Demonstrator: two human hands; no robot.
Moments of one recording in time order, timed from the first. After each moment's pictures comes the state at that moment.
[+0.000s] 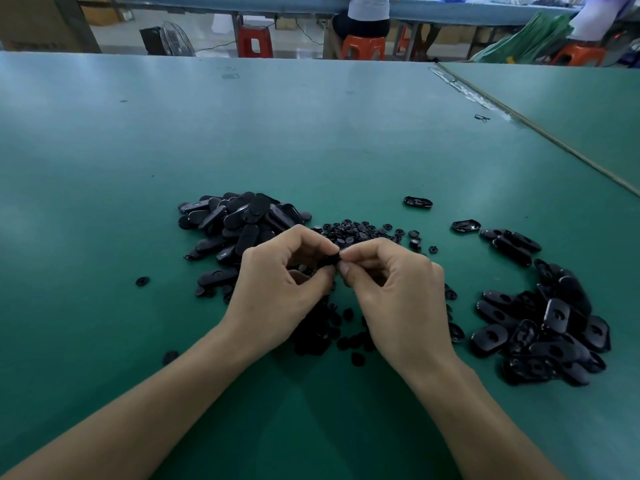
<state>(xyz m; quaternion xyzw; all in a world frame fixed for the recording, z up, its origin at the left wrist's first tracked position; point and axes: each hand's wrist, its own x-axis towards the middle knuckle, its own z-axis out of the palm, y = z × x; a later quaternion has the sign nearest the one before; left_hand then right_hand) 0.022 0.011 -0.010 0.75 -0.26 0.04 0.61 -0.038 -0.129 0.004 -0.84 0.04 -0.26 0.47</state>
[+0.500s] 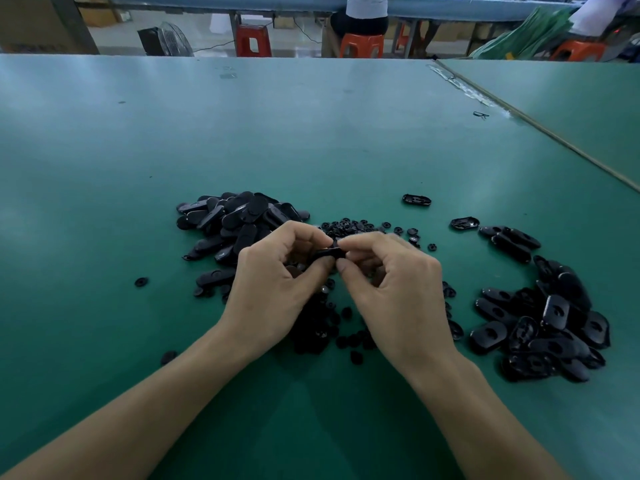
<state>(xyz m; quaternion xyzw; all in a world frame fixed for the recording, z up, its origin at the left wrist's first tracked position) 0.021 0.008 -0.008 0.75 -0.23 0.04 0.62 -0.038 -0.133 0.004 -0.87 0.01 -0.28 0.40</state>
